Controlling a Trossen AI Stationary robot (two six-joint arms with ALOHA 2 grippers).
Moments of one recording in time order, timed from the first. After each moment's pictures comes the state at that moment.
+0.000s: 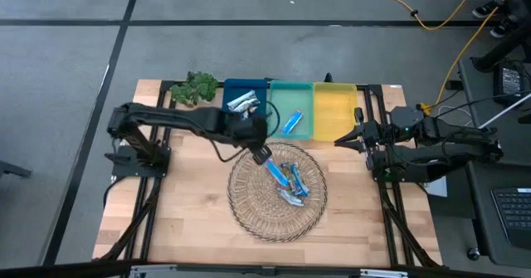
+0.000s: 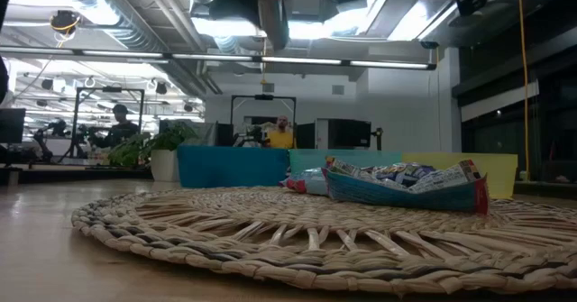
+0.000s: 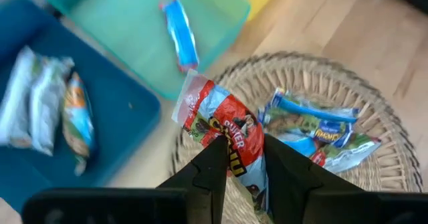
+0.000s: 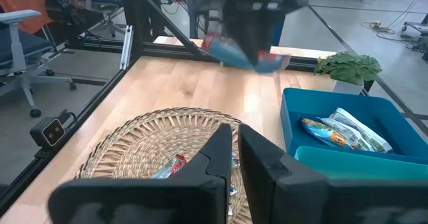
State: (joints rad) left arm -0.04 1.65 1.61 -0.94 -0.30 -0.64; right arm -0.04 0.55 0.69 -0.39 -0.15 -0.08
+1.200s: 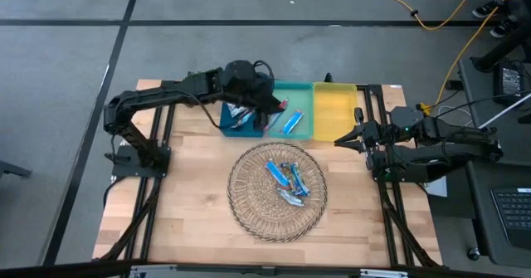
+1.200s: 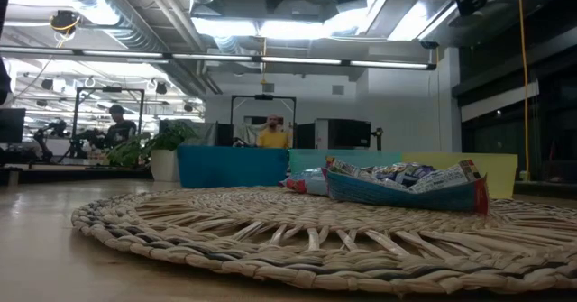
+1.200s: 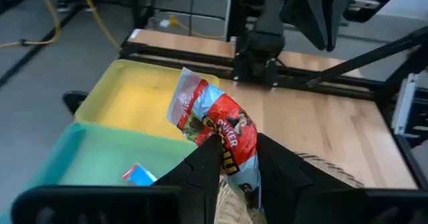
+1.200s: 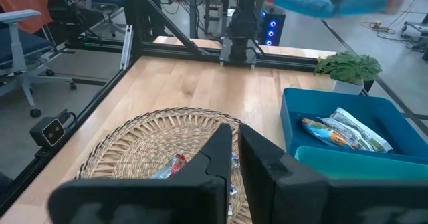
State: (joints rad) left arm 0.27 1.60 1.61 -0.49 0.18 -0.02; right arm -0.04 0.55 0.69 -0.39 -0.15 -0.08
